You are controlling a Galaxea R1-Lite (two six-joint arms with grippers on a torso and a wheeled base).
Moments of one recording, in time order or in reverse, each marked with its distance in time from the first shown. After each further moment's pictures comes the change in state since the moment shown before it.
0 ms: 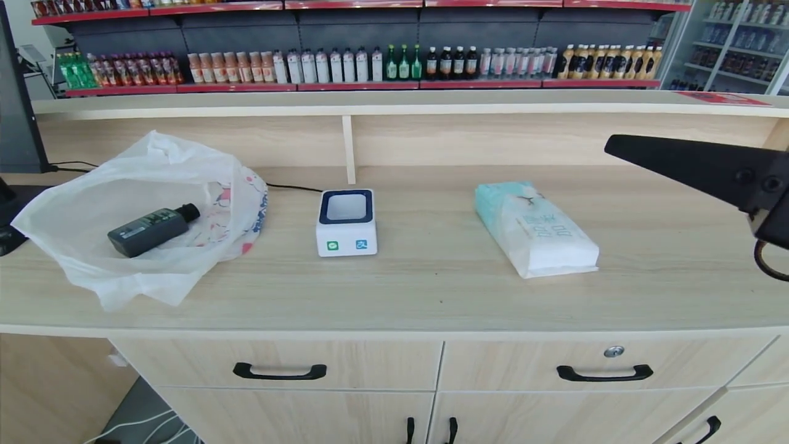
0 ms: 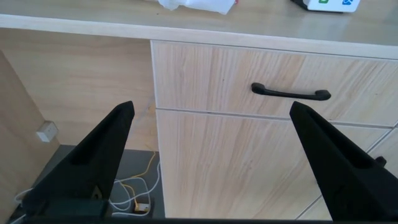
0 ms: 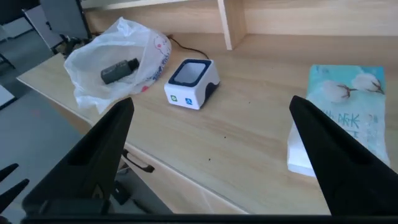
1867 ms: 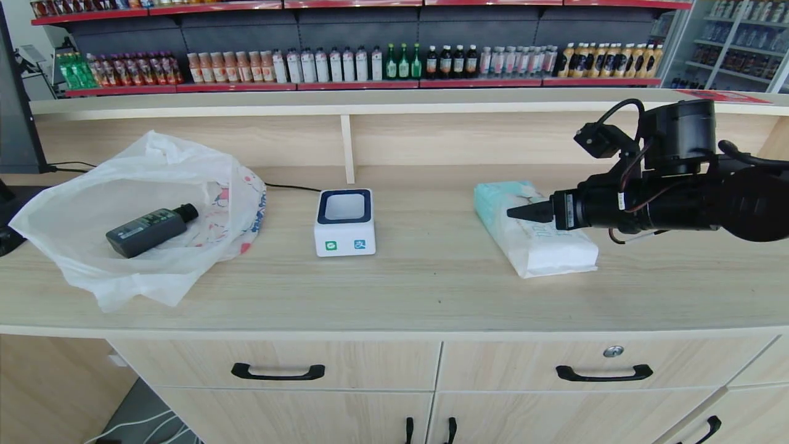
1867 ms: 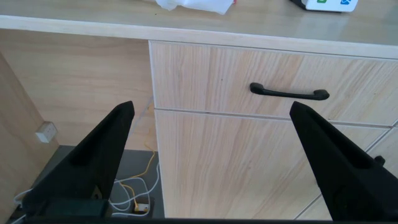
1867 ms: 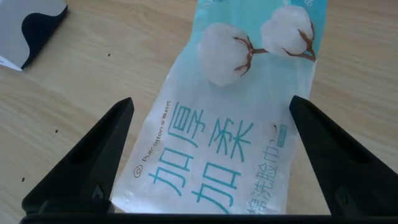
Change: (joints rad) left arm 0.003 0.000 0.000 0.000 0.000 0.000; right arm -0.400 0.661 -0.456 0.300 0.227 -0.253
